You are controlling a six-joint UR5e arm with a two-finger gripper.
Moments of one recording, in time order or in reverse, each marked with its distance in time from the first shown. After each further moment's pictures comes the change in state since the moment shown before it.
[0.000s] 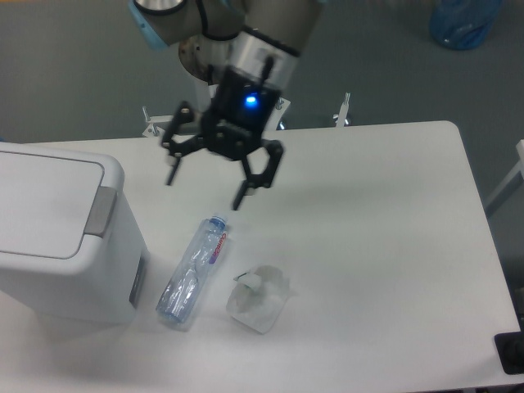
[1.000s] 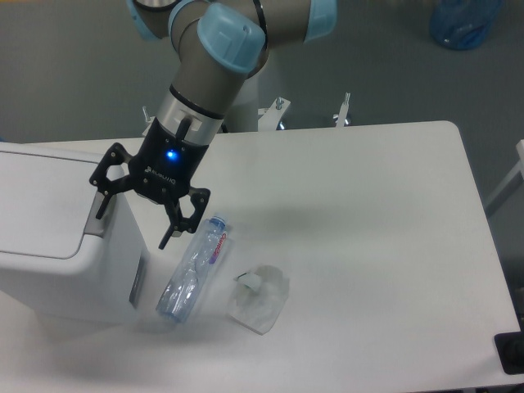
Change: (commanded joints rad) arm -0.094 -0.100 -0.009 0.068 0.044 0.009
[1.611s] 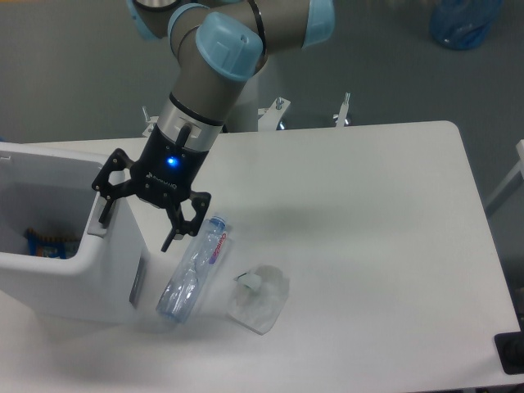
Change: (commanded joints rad) arm 0.000 -0.005 -0.003 0.000 0.017 -0.005
